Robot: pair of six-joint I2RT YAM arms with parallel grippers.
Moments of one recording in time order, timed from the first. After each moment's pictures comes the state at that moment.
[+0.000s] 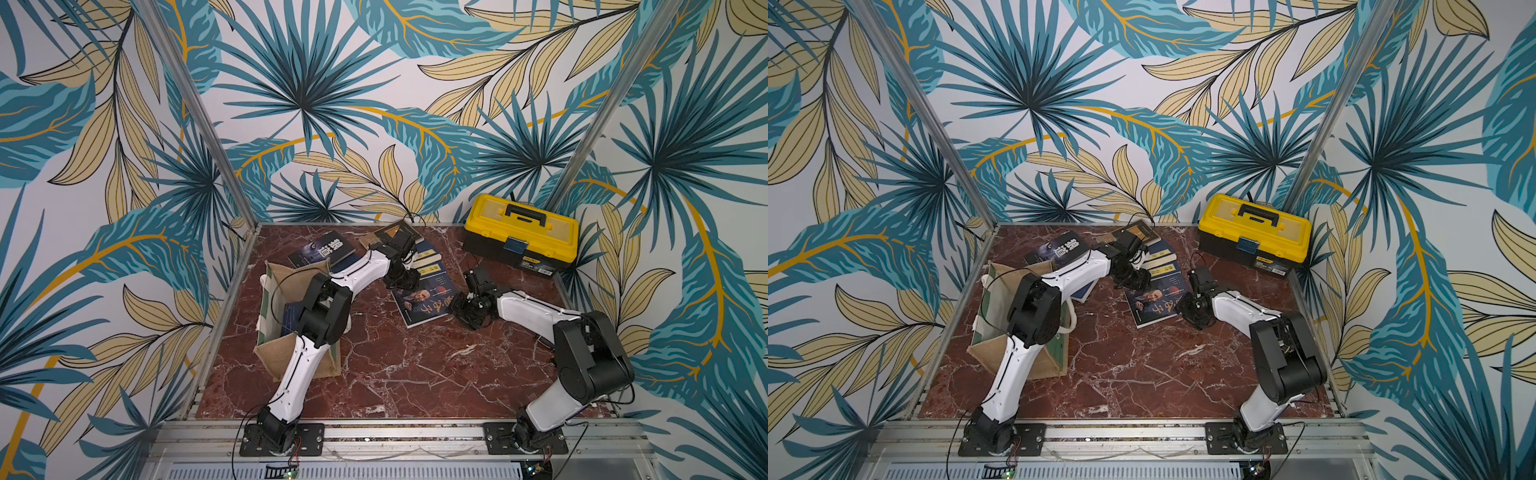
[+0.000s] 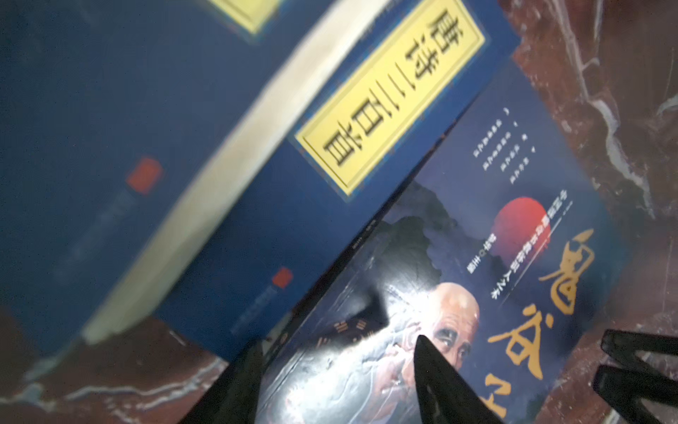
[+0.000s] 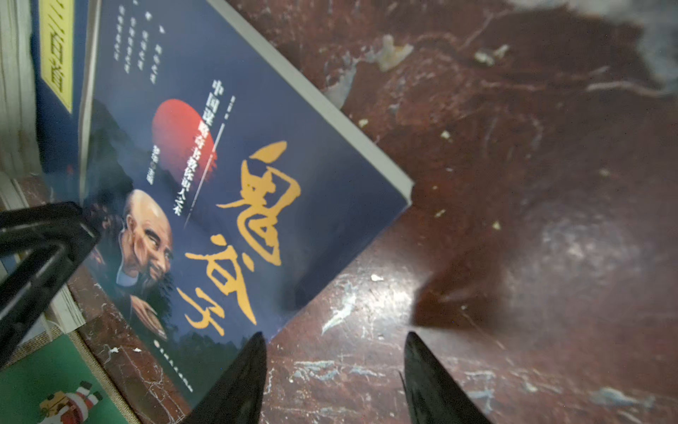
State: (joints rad) left arm -0.59 2.35 1.97 -0.79 0.25 -0.24; right arm 0.27 1.64 0.92 -0.45 -0.14 0.90
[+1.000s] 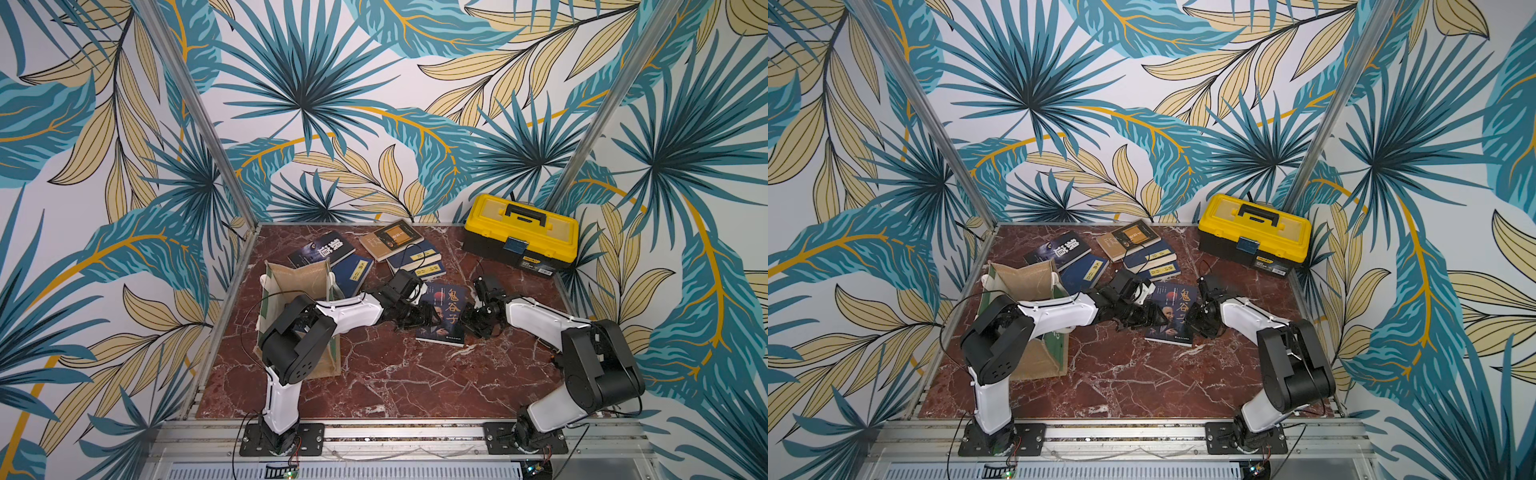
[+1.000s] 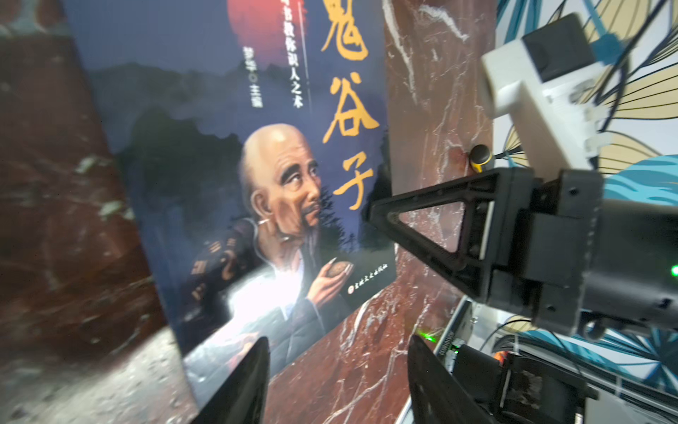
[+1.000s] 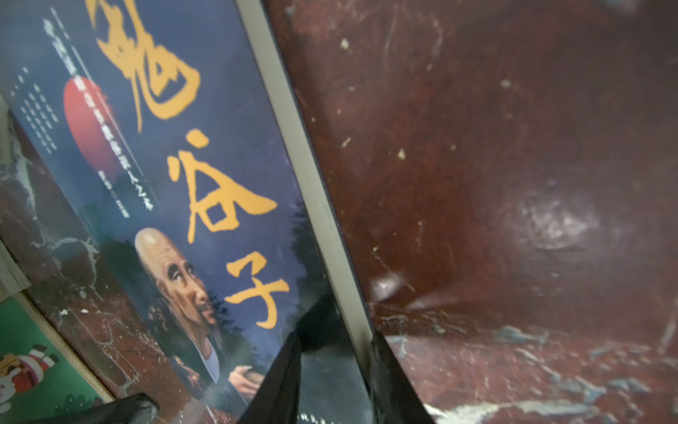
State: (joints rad) left arm -0.76 1.93 1.22 -0.14 0.53 -0.79; right arm 0.22 1.58 0.85 -0.53 -0.21 0.79
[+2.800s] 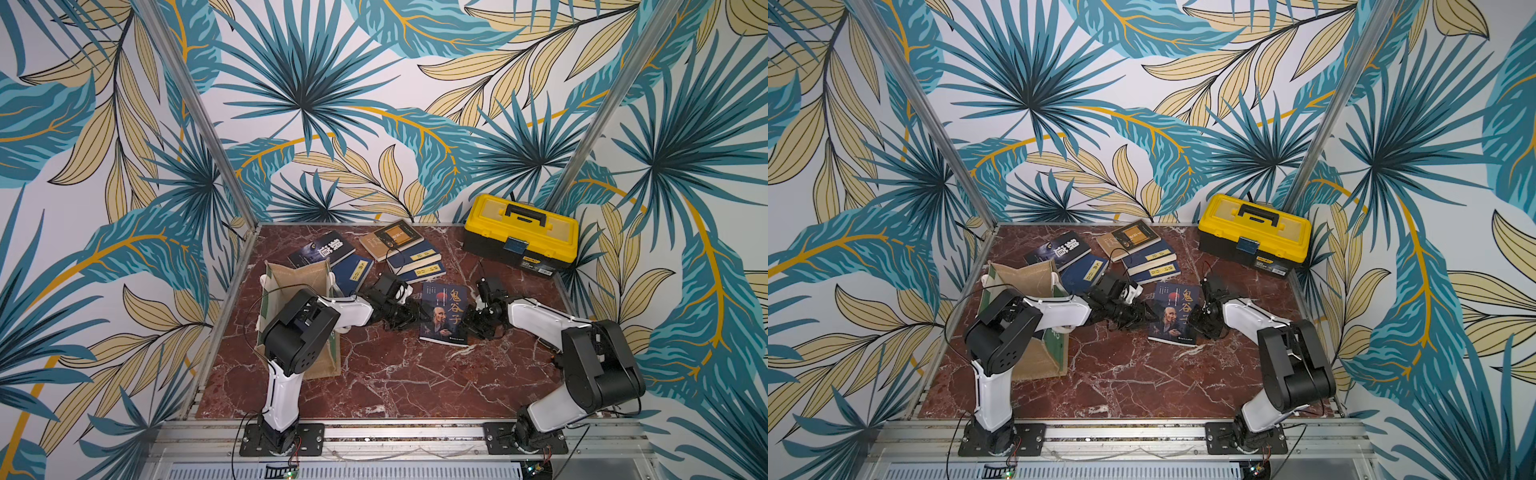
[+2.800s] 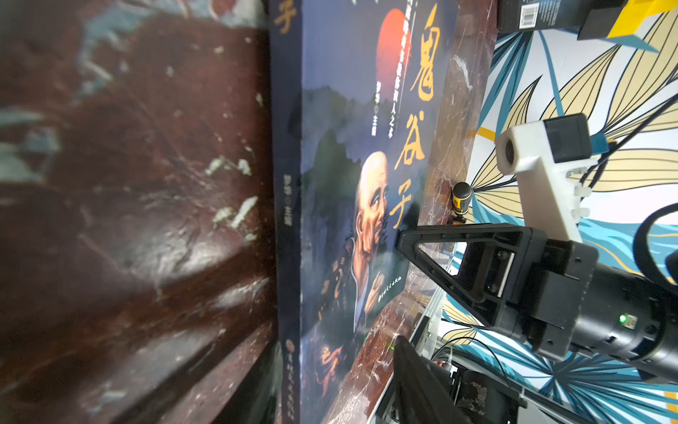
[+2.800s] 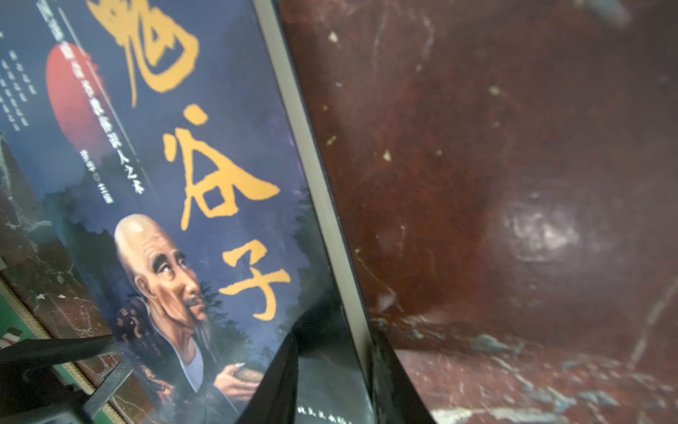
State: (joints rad) left arm -0.67 1.98 1.12 0.06 0.65 -0.98; right arm 0.20 1.57 0.82 -0.52 -0.23 0.72
